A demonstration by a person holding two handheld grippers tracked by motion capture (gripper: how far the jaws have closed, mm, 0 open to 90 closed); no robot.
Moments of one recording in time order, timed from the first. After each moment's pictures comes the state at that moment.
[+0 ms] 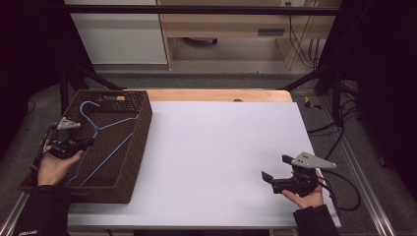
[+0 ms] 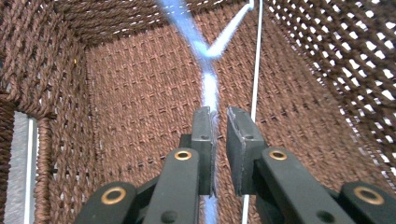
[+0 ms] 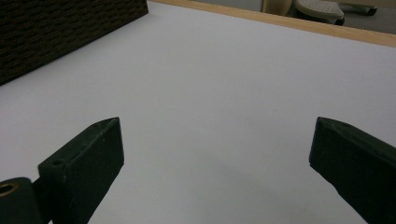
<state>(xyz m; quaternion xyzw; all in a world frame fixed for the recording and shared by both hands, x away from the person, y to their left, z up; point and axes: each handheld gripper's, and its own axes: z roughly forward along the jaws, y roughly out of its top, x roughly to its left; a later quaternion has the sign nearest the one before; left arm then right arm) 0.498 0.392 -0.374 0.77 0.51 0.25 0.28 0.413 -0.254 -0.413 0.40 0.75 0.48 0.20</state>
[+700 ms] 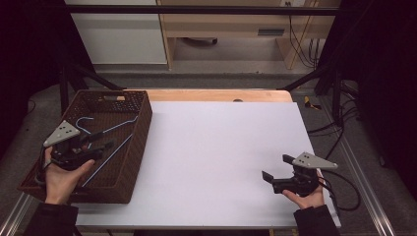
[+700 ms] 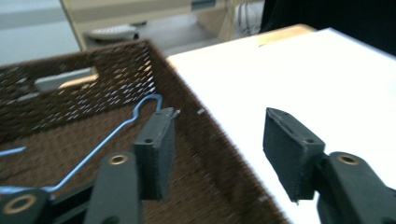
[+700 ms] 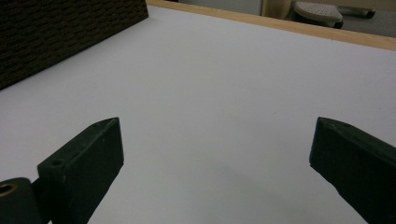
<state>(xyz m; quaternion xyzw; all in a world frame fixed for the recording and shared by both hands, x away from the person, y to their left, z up) 0.437 0.329 -0.332 0.73 0.42 0.26 0.47 0.412 -0.255 -0.412 0.40 0.75 0.49 0.20</state>
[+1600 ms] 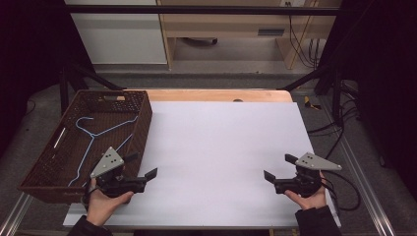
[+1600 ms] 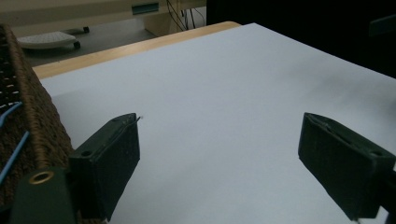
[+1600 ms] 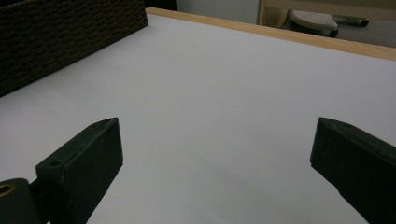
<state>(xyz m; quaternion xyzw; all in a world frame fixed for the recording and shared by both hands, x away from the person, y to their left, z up) 0.402 0.244 -0.381 0.76 0.36 0.20 0.51 0.408 -0.258 -0.409 0.40 0.74 0.50 0.21</state>
